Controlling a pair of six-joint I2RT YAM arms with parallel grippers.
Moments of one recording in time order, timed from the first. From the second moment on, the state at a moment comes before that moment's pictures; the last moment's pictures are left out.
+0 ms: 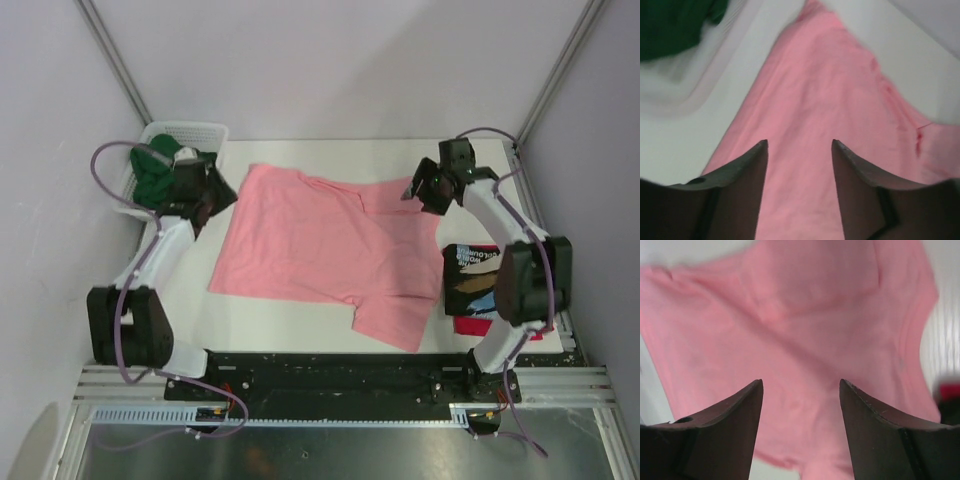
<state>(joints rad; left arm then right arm) -0.04 1.52 1.19 -0.26 -0.05 -0.55 0.14 1.84 1.54 -0.57 -0.13 0.62</state>
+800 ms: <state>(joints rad) 0.14 1.27 0.68 -0.49 -0.19 -0.71 0.07 1.29 0.72 -0.48 -0.10 0.69</state>
